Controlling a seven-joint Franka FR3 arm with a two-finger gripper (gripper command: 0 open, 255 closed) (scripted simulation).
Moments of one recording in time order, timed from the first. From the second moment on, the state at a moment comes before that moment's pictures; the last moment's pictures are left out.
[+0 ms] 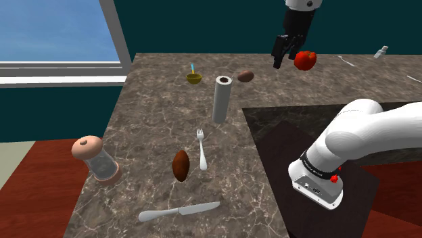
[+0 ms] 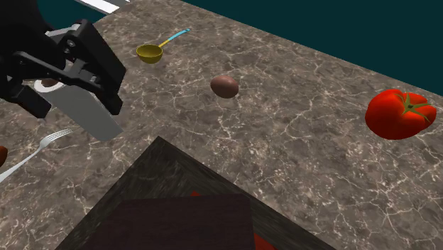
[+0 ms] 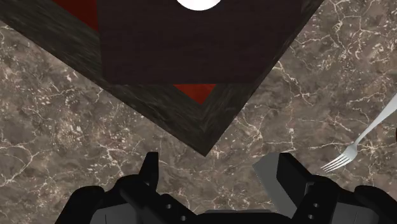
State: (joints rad) arm 0.01 -0.81 0.04 -2.37 -0.01 1.49 0.08
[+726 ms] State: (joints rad) arm 0.02 -0.68 -0.19 -2.45 -0.12 1.74 -0.27
